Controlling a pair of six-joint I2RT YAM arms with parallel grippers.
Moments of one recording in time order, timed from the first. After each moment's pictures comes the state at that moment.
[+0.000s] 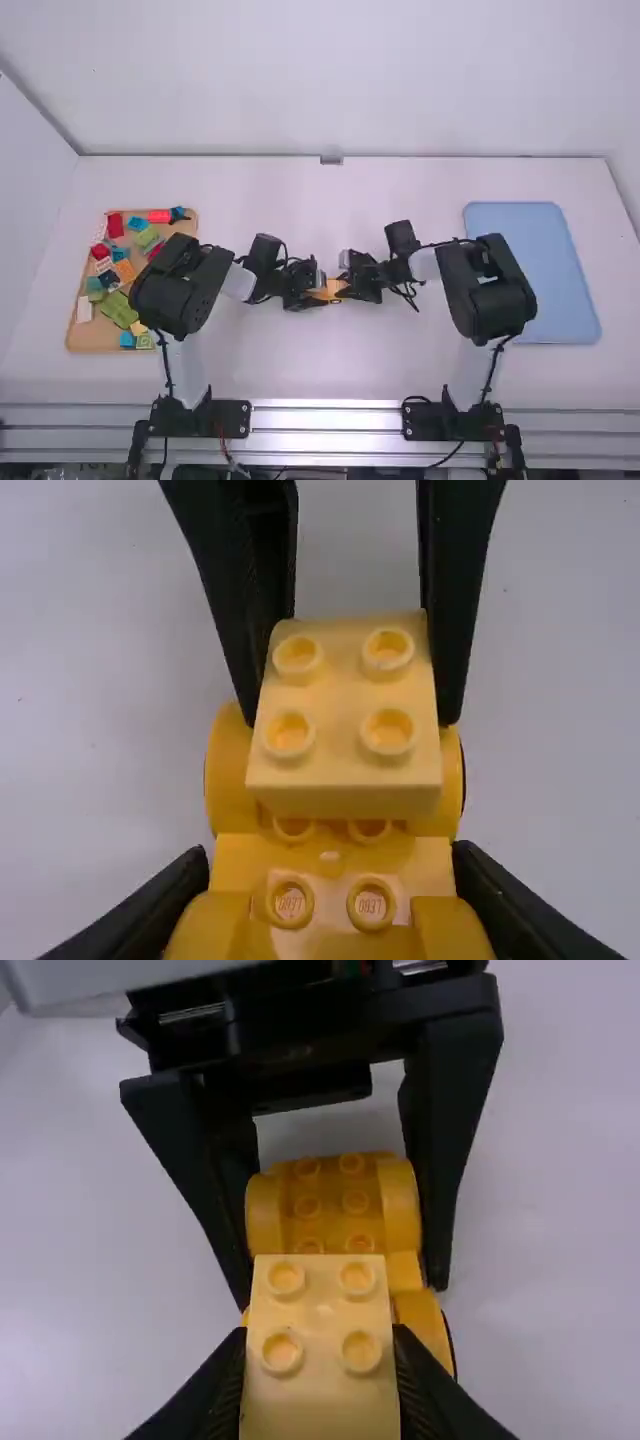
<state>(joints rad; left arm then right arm) -0.30 1.99 0.68 0.35 0.85 0.92 0.29 1.98 0.85 -0.12 -1.00 -1.10</state>
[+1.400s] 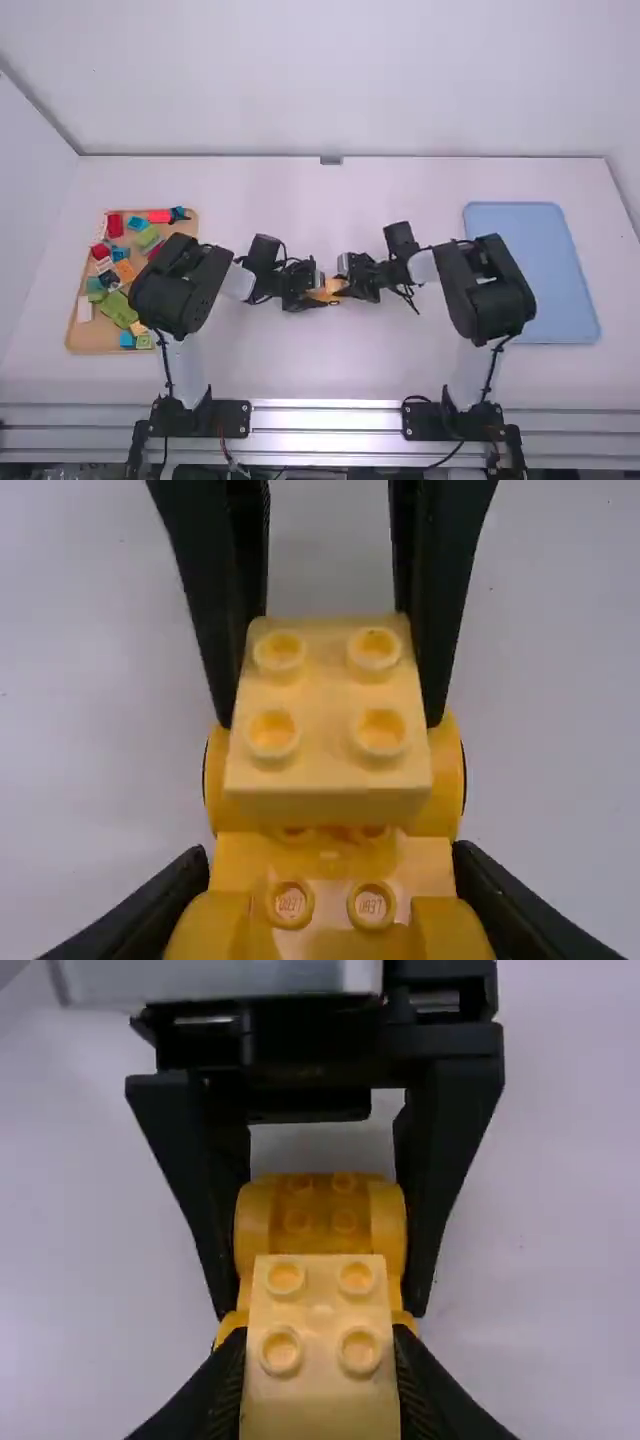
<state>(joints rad) -0.30 1.99 0.69 0.33 0.87 0.93 0.31 1.98 0.82 -0.03 -1.01 -1.14</state>
